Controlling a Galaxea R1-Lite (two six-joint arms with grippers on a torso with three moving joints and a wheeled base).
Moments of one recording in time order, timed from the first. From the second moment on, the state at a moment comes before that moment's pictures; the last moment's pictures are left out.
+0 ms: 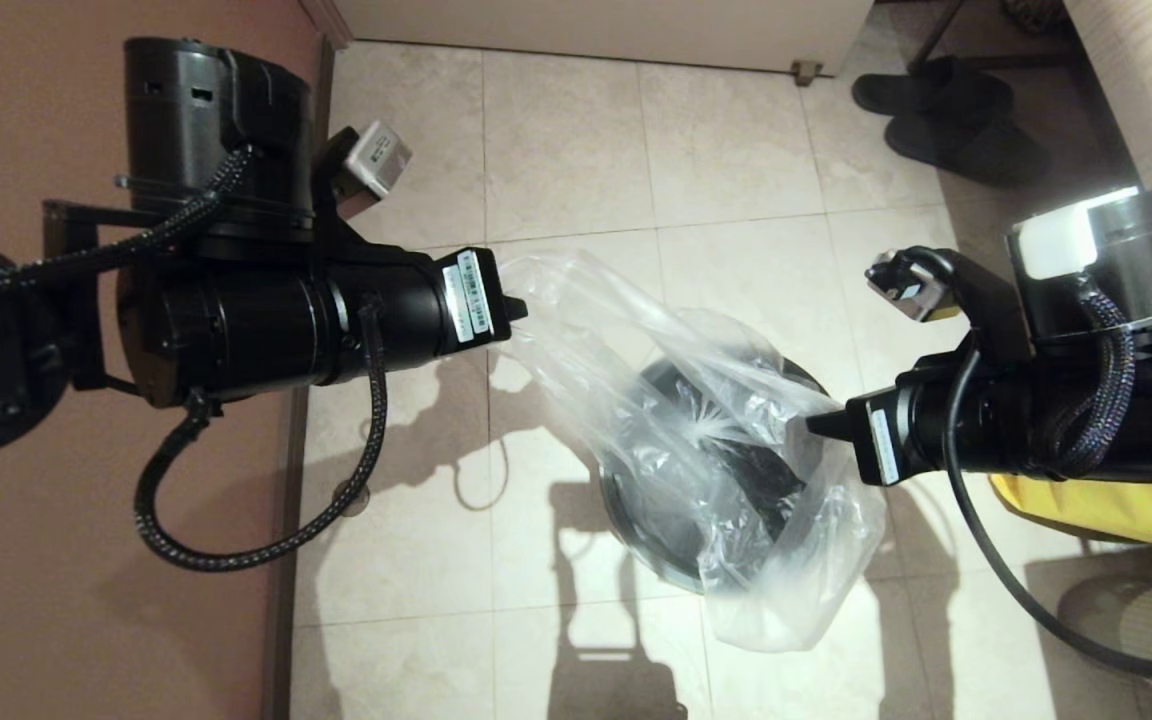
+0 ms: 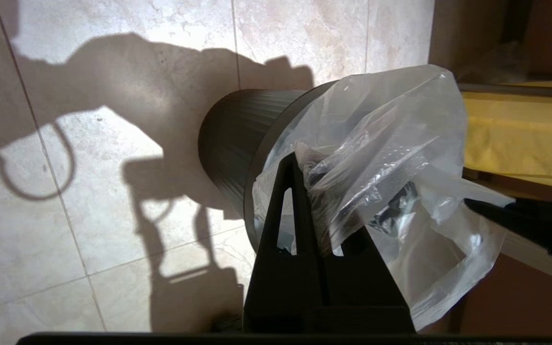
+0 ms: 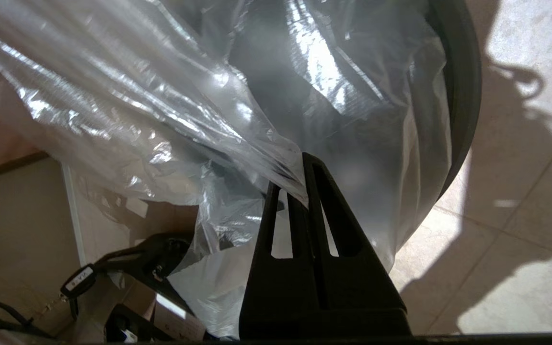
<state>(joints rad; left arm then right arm) -0.63 1.56 -1.26 -0.01 0.09 -0.38 0.53 1.56 -1.14 0.10 0.01 0.11</state>
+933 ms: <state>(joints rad) -0.52 2.02 -1.54 -0.22 0.10 -0.26 0.20 1.88 -1.27 -0.23 0.23 0.11</state>
